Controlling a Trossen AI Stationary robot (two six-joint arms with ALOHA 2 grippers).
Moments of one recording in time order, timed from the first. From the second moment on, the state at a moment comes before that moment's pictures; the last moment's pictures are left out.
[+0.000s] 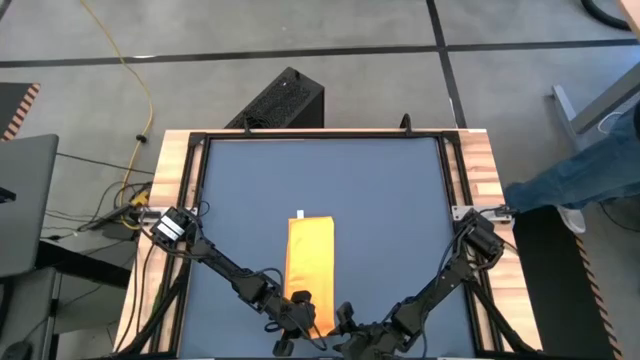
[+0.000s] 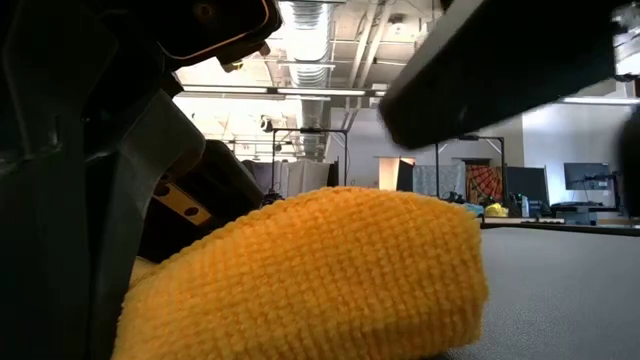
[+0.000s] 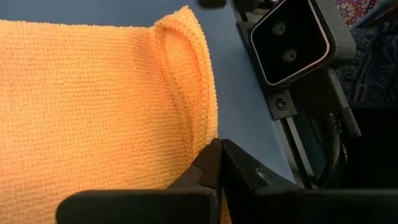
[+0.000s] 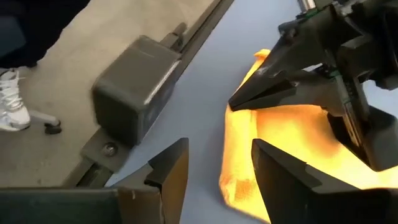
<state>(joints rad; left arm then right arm) -0.58 2.06 1.11 0.20 0.08 -0.49 0.79 2.12 1.34 0.08 0.52 -0.02</state>
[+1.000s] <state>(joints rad) -0.58 2.04 1.11 0.22 0.08 -0.47 0.75 2.18 1.34 0.06 0.50 0.29</state>
